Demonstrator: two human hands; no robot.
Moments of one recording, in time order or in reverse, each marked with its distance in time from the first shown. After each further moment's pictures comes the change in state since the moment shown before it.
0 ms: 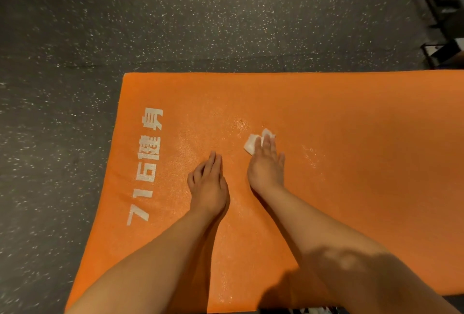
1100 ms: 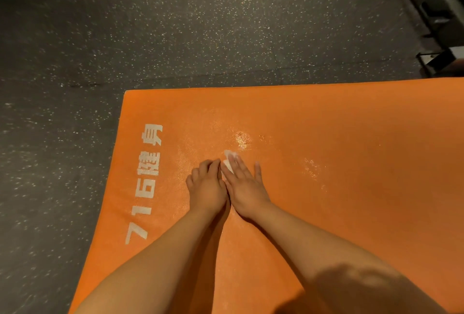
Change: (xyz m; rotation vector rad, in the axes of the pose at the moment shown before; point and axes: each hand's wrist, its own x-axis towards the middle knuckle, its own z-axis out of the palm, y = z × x) left_hand 0.028 0.017 -0.021 0.028 0.049 -0.014; right_hand -0.016 -0.019 0.015 -0.049 -0.103 -0.439
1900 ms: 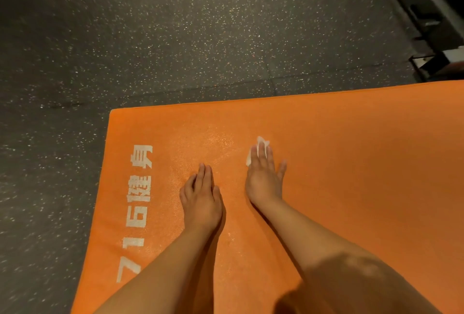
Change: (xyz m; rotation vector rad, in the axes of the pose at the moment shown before) left_hand 0.033 -0.009 0.013 -0.006 -0.011 -0.013; right_hand 0.054 0.046 -0.026 0.037 0.189 0.427
